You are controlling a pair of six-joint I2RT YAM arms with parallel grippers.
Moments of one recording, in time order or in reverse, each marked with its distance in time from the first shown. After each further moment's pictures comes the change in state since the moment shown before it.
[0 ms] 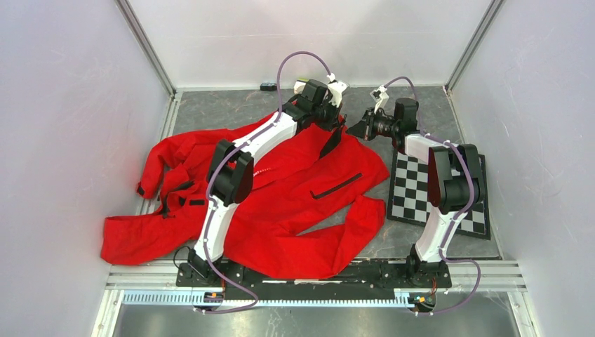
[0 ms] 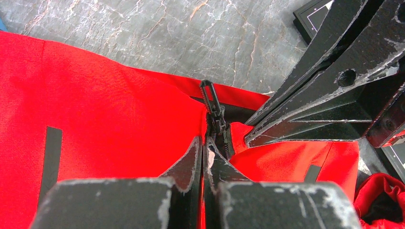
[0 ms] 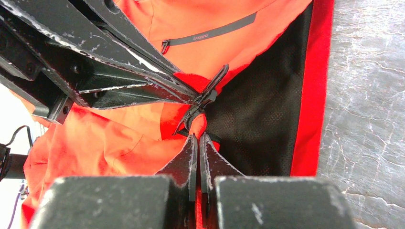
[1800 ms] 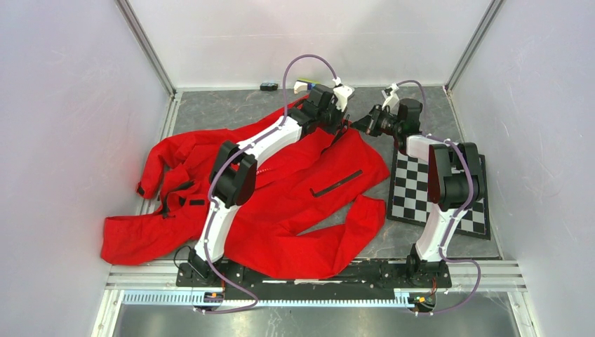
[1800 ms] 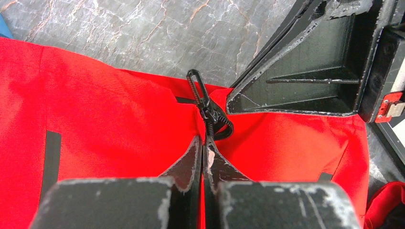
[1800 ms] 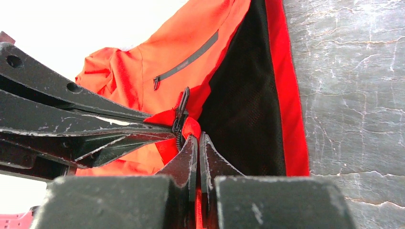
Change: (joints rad) left arm -0.040 -0.001 -0.029 0.040 -0.077 0.025; right arm -0.031 0.027 -0.009 0.094 0.141 0.299
